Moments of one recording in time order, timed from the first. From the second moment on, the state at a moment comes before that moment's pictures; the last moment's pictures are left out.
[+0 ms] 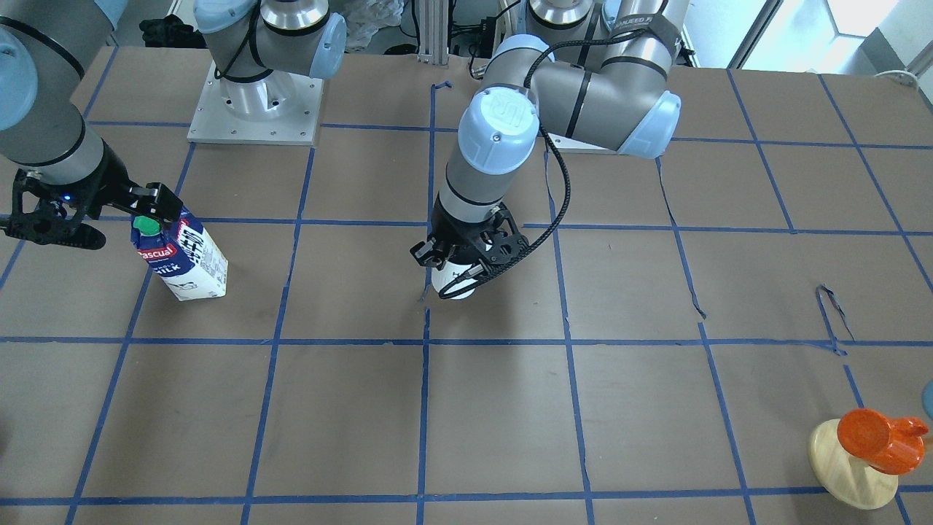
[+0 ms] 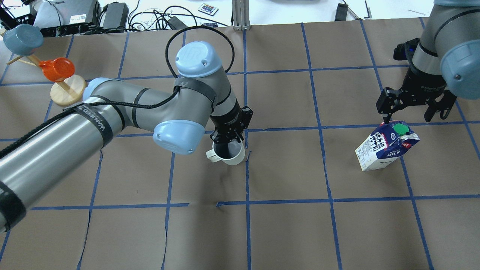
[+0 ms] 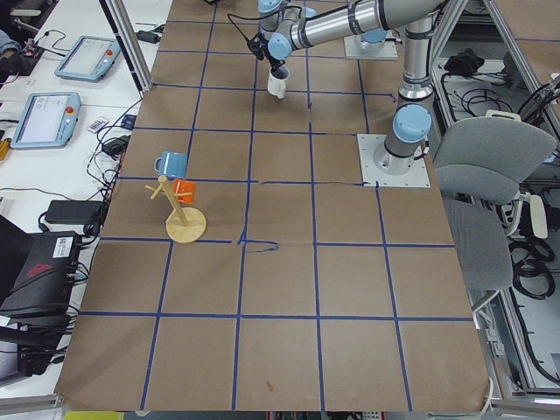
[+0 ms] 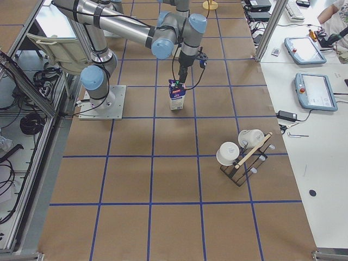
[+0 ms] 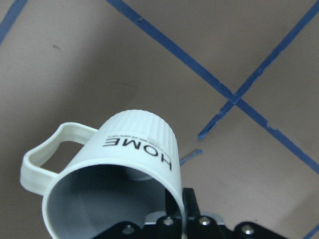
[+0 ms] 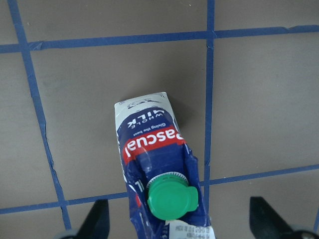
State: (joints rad) left arm -1.97 -1.90 -1.78 -1.00 1.40 -1.04; right arm 1.33 -1.52 1.80 -1.68 -1.74 -0.16
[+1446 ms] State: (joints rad) left arm -1.82 -1.79 -1.51 -1.42 1.50 -0.47; right arm 1.33 -1.52 1.89 -1.75 -1.75 -0.17
